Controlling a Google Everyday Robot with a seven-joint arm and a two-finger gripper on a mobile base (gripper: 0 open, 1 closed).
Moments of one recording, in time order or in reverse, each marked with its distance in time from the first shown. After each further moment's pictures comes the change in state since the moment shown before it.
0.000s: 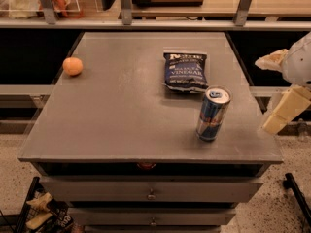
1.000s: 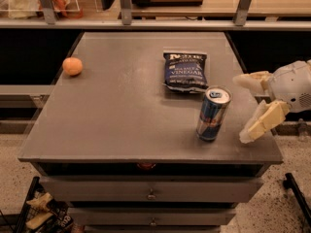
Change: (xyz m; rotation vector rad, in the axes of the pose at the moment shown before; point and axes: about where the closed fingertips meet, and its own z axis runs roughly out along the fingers) arm -0.009 0.003 0.051 -0.183 -0.442 0.067
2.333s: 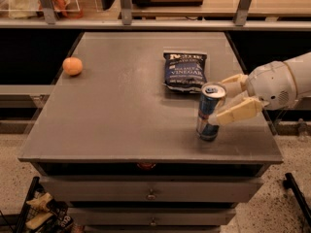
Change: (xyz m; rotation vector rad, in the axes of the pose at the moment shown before) arm -0.033 0.007 0.036 -0.141 -0.161 -0.046
